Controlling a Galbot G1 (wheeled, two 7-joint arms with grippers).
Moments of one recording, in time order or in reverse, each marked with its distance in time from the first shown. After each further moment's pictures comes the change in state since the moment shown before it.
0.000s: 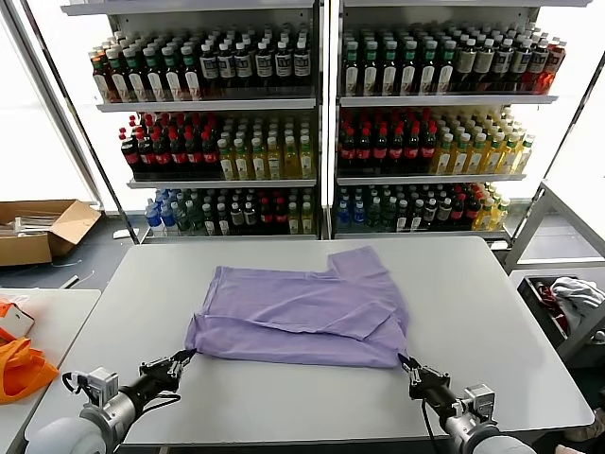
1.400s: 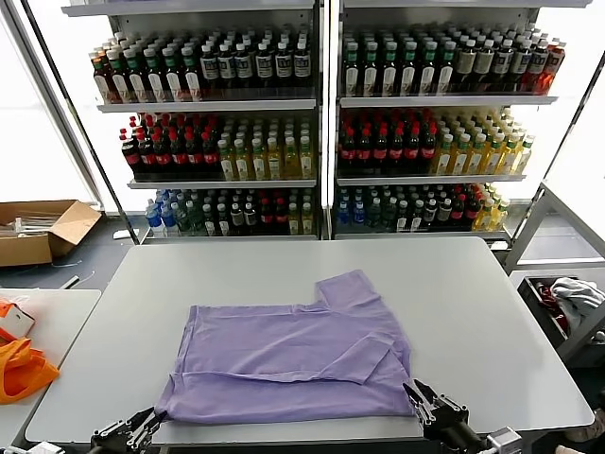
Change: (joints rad) left arm 0.479 -0.114 -0.341 -0.295 0.049 0.074 0.019; right arm -0.217 -0.053 0.134 0.153 -0.046 0.088 -0.047
